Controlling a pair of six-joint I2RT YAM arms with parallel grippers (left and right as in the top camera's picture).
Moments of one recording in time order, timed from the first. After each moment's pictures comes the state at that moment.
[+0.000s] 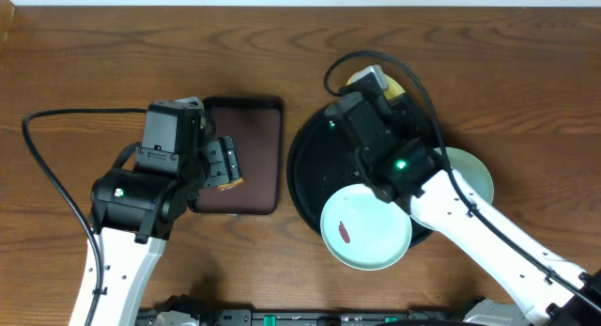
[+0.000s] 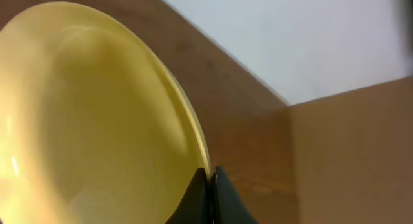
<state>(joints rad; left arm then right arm) -0.22 1.11 1.20 -1.09 -0.05 -0.38 0.69 1.50 1.23 -0.63 0.91 -0.13</state>
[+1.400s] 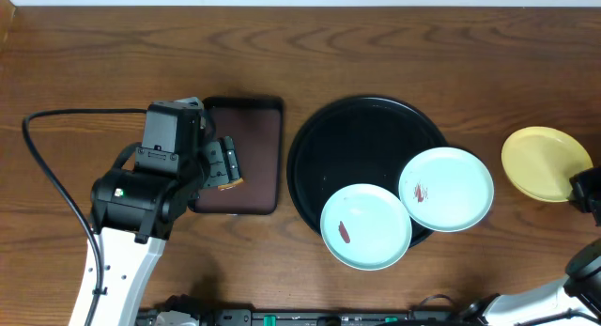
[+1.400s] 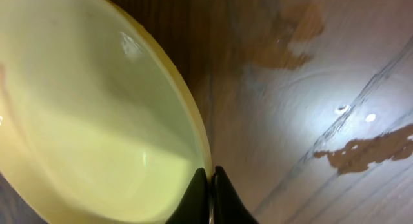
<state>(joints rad) -0.22 1.11 1.20 -1.09 -0.05 -0.38 -0.83 1.83 1.23 -0.86 -0.16 0.41</state>
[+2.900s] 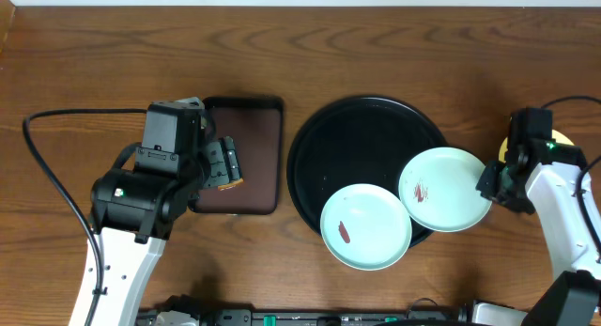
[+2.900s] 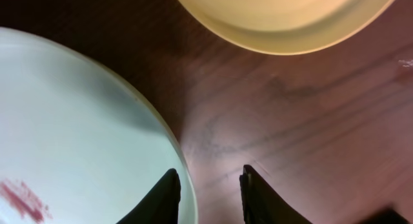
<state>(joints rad) -0.22 1.11 1.20 -1.09 -0.04 -0.38 -0.18 1.45 0.94 -0.94 0.19 0.36</state>
